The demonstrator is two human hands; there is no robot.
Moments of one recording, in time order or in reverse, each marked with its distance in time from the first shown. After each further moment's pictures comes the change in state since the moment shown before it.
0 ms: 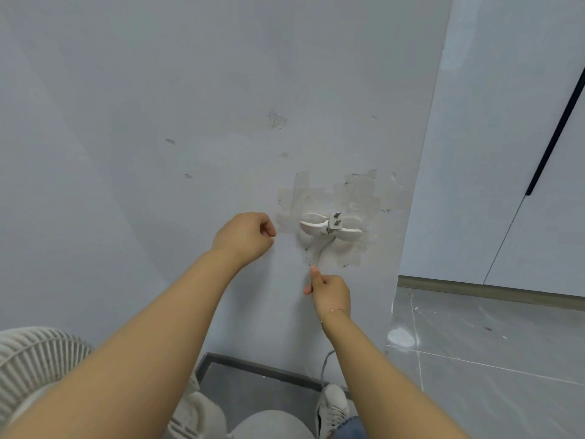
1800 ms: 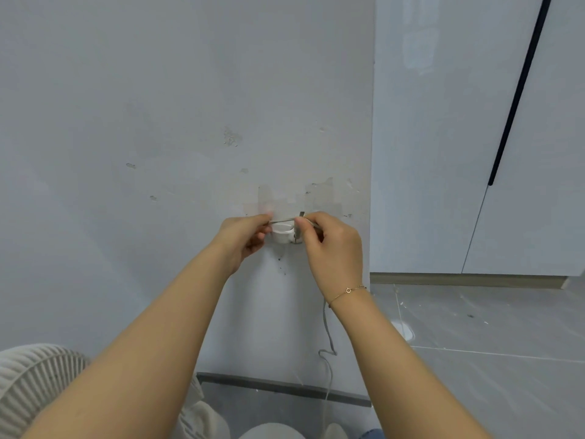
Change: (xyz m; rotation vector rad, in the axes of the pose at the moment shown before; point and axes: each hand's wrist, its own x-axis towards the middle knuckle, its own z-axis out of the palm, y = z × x) left_hand 0.017 0.057 0.007 -1.085 -0.060 -0.391; right_hand -0.019 -0.075 -0.079 -0.017 0.365 -0.785
